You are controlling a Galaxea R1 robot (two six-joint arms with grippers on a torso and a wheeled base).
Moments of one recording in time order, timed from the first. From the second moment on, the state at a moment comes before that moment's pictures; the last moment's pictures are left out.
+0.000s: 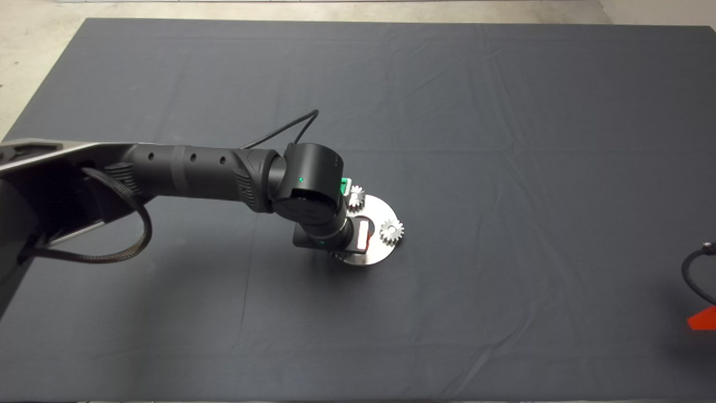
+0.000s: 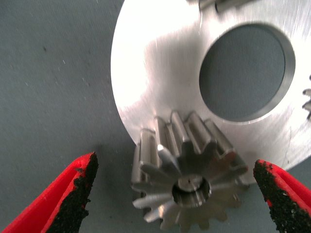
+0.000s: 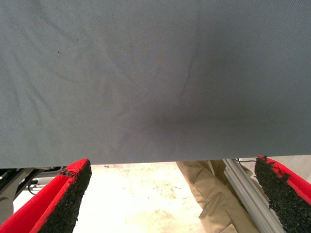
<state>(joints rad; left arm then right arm) -0.26 2.73 -1.01 0.57 1.53 -1.58 0.34 1.52 -0.55 -0.29 -1.53 0.99</state>
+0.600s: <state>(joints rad) -0.25 2.74 -1.03 0.58 1.52 -1.56 0.34 1.52 -0.54 -0.29 -1.53 0.99</state>
